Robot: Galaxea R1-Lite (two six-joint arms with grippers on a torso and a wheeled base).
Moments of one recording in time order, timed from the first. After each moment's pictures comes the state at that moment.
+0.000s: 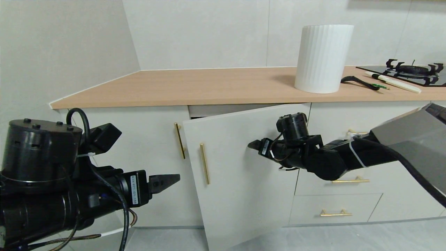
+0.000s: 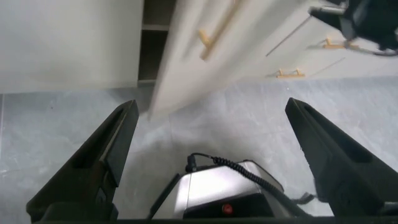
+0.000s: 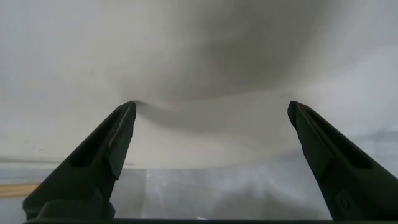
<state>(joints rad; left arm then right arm) -0.48 1.34 -0.70 -0.07 0.08 -0.46 0.57 2.19 -1.36 -0.37 -0.10 0.71</state>
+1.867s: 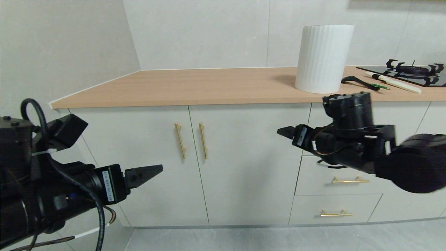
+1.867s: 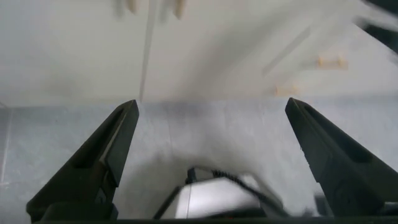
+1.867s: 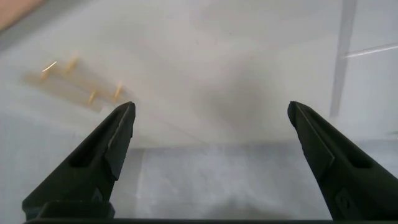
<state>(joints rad) -0.47 1.22 -0.69 -0.07 0.13 -0.45 0.56 1.75 -1.01 -0.39 -0.23 0.62</state>
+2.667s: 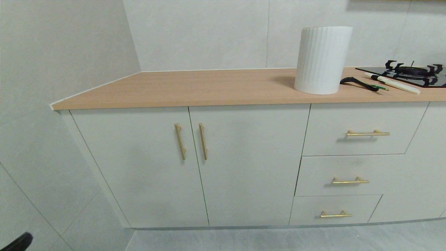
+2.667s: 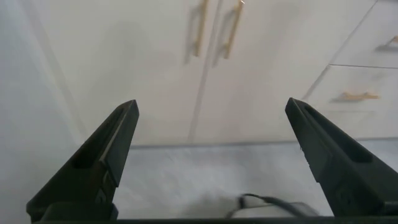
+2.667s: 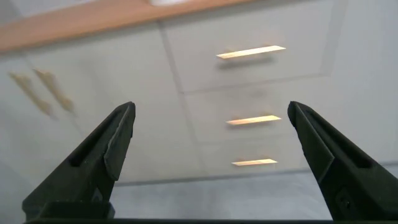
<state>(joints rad) -0.30 0.43 -0.45 0.14 0.18 -0.18 0.26 0.40 -0.51 0.11 -0.25 0.16</state>
